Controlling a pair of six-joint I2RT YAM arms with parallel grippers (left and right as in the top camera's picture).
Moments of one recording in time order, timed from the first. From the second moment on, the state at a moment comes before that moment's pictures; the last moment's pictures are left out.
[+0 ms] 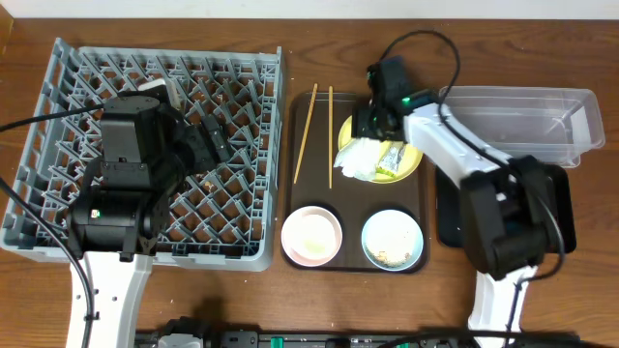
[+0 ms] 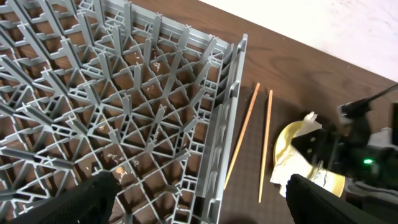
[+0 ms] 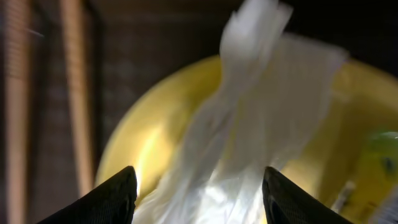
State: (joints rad) left arm -0.06 1.11 1.22 -0.84 0.08 -0.38; right arm 0.39 2.10 1.49 -0.55 -0.04 0.44
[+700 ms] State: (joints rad) left arm -0.06 1.11 1.22 -0.84 0.09 -0.38; right arm 0.36 1.83 1.49 -0.60 -0.04 0.50
